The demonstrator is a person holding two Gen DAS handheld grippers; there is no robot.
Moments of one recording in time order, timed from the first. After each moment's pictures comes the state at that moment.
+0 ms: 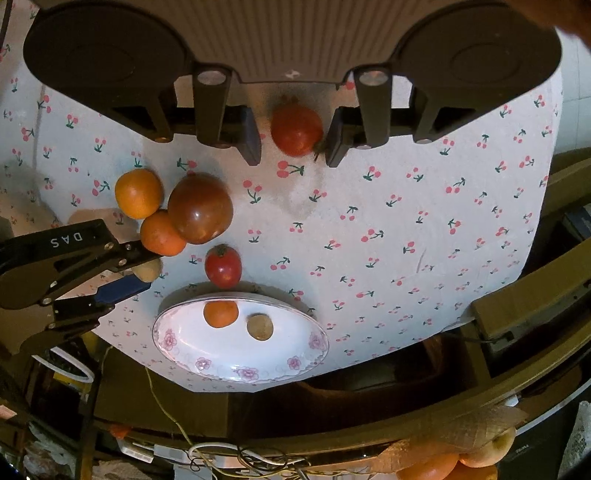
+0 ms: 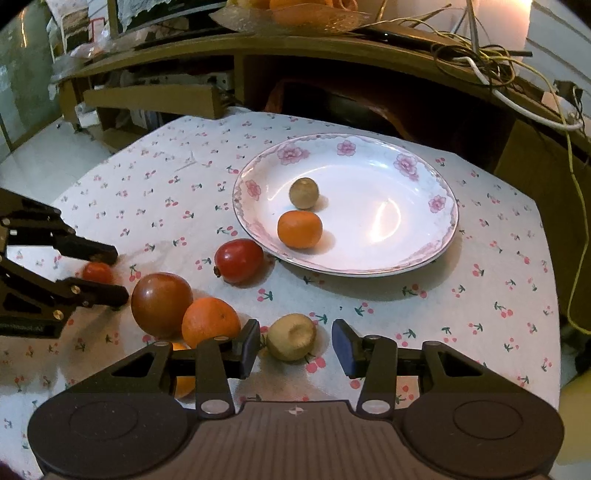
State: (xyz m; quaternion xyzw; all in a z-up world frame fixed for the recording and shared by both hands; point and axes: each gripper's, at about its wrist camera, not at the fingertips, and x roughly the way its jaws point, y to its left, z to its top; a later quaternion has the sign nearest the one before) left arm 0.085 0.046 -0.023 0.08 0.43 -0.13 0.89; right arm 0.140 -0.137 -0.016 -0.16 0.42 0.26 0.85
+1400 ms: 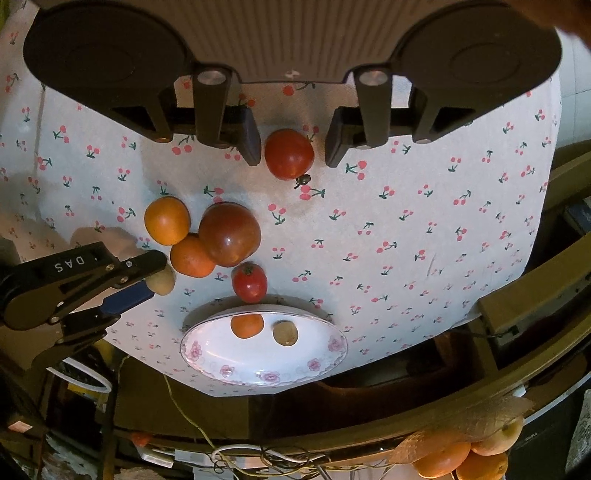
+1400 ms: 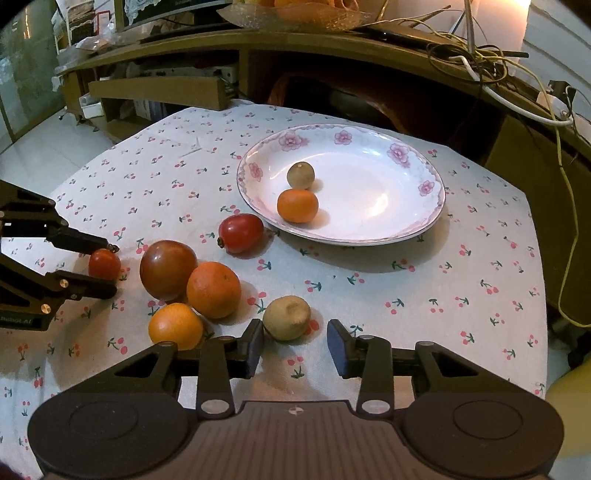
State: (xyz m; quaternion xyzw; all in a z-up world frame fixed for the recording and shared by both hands) left arm 0.062 0.039 -0.021 0.09 0.43 -0.14 0.89; right arm 0.123 -0.152 -0.014 -0.15 0.43 0.26 0.85
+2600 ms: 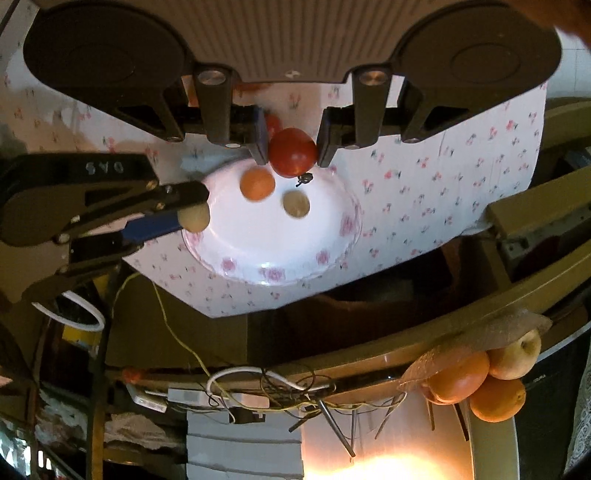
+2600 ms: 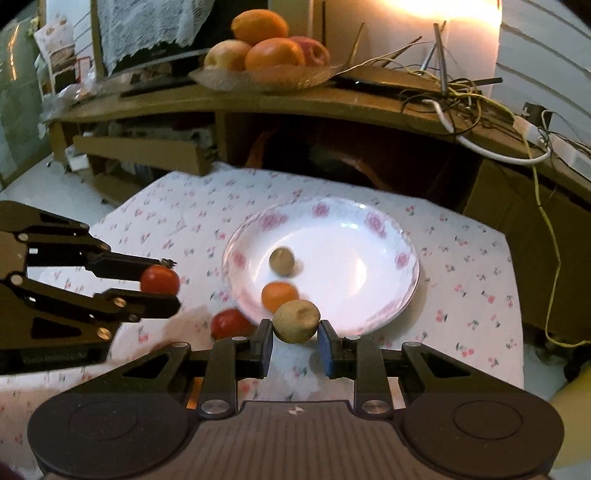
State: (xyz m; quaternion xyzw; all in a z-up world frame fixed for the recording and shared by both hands) left arm 0.131 -0.003 0.032 0.07 0.36 -0.14 0.92; right arm 0.155 -0.147 0.027 -0.10 0.38 0.24 0.89
